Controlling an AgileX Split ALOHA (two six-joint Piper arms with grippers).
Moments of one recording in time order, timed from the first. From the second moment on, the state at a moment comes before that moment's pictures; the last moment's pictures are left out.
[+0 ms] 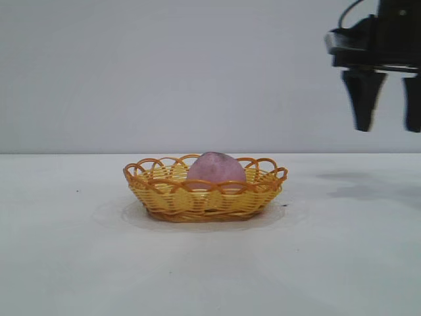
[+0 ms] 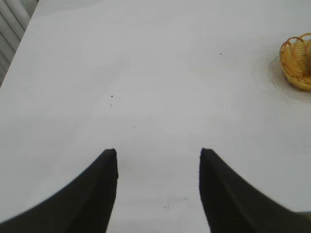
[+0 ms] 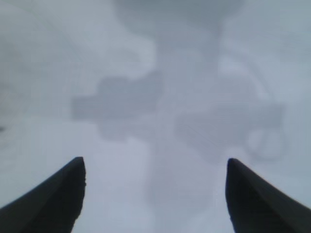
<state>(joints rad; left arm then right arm) 0.05 -0.02 -0.48 -0.03 1.12 0.05 0.14 2.08 -1.67 0.03 1.22 -0.14</state>
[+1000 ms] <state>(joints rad) 0.05 -0.02 -0.48 -0.03 1.12 0.05 -0.02 1.53 -1.49 0.03 1.24 -0.09</state>
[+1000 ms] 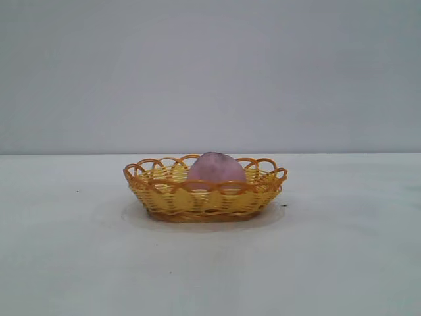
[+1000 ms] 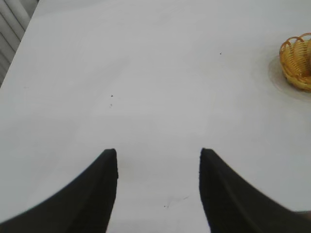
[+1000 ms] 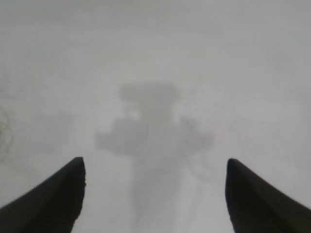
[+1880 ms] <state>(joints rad) 0.05 -0.02 -0.48 -0.03 1.12 0.05 0.02 0.64 -0.78 0.06 1.21 -0.09</state>
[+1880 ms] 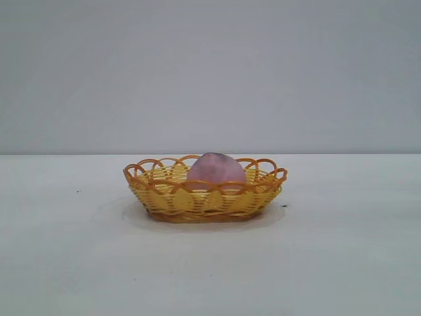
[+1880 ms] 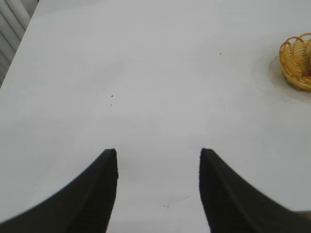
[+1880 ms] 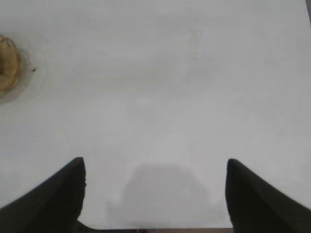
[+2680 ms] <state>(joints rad) 0.05 -0.02 -0.48 -0.03 1.12 0.05 0.11 0.03 -0.49 0.06 1.13 -0.09</state>
